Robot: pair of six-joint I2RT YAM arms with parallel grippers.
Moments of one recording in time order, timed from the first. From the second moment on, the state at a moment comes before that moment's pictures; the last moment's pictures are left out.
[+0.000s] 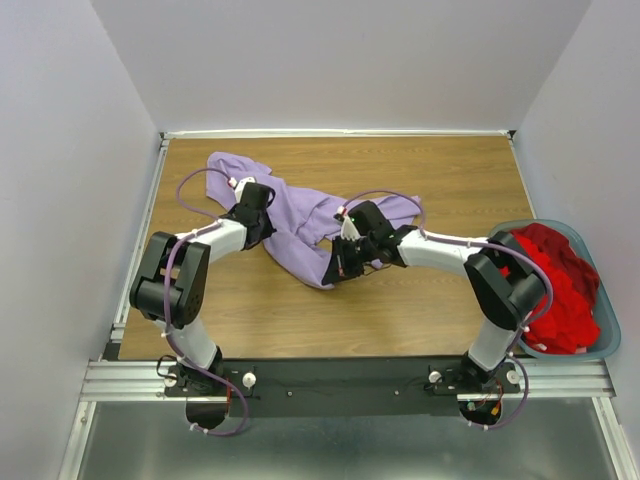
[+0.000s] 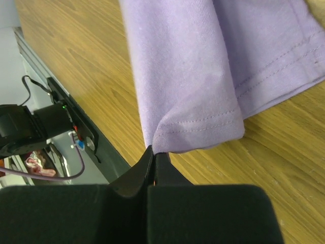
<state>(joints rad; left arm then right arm) -0.31 1.71 0.91 -0.06 -0.22 -0.57 0.71 1.75 1.01 -0.15 -0.55 0.65</state>
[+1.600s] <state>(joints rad) -0.30 1.36 0.63 -0.25 -0.31 -0.58 0.08 1.95 1.19 -0.18 -0.27 0.54</state>
